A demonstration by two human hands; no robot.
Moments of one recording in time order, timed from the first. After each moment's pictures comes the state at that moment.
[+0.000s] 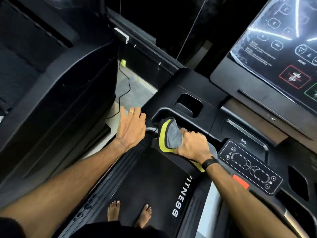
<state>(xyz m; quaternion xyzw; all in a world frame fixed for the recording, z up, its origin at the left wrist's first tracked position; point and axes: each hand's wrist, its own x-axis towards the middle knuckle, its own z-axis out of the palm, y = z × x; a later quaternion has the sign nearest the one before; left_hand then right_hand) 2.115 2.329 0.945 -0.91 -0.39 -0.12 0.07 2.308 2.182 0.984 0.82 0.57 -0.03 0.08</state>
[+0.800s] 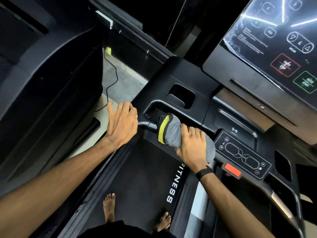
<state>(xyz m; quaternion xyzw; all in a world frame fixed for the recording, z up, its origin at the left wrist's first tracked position) 2.113 2.333 0.938 -0.91 -0.38 -0.18 -0.02 2.287 2.145 0.977 0.84 0.52 0.09 0.12</state>
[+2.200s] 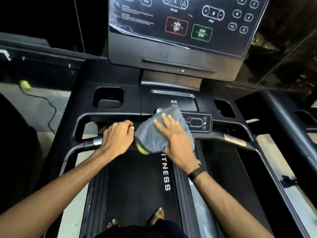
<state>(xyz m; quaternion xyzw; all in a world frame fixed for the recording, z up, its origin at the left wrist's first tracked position) 2.241 2.241 0.979 -0.94 -0.20 -0.11 -0.26 2.300 2.039 1.019 0.91 0.39 0.00 -0.16</state>
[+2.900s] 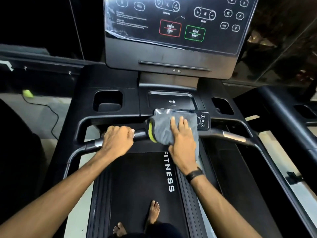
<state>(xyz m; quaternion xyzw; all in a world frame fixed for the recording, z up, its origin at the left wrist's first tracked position) 2.234 2.238 0.981 -0.96 -0.15 -0.10 -0.22 2.291 2.028 1.002 0.97 0.22 0.06 -0.13</state>
